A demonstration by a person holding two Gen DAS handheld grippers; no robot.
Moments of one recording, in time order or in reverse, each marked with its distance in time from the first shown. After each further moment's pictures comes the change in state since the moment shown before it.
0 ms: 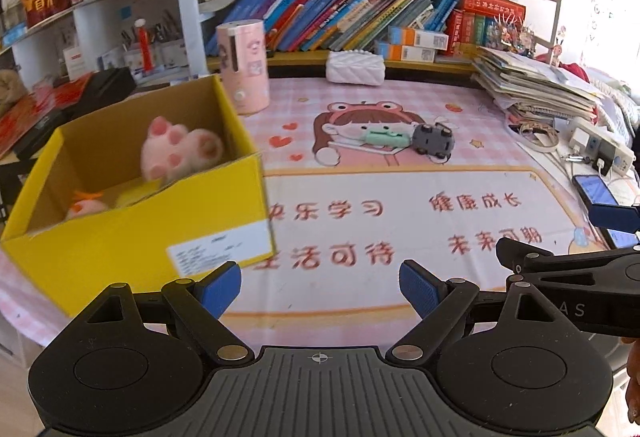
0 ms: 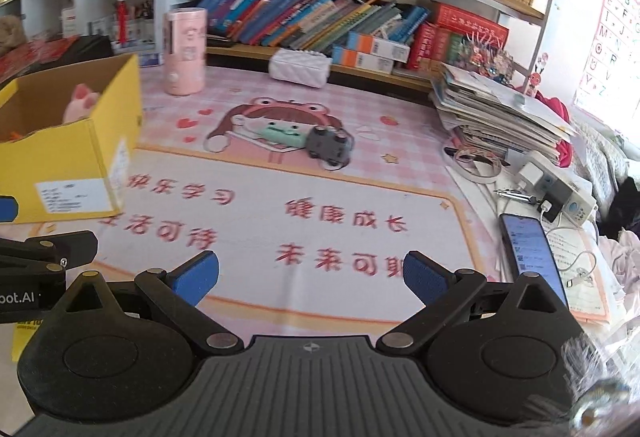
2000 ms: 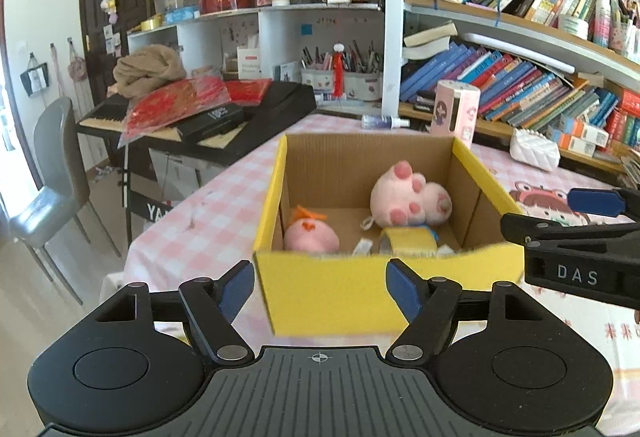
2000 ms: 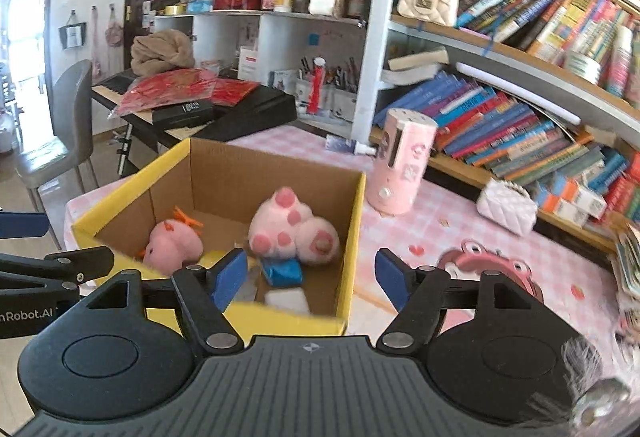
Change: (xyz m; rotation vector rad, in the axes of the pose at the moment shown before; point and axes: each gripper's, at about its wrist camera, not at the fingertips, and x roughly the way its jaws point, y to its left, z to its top) left arm -0.058 0.155 -0.013 -0.263 -0.123 0.340; right arm 0.003 0.163 0.091 -0.267 -0.210 0.414
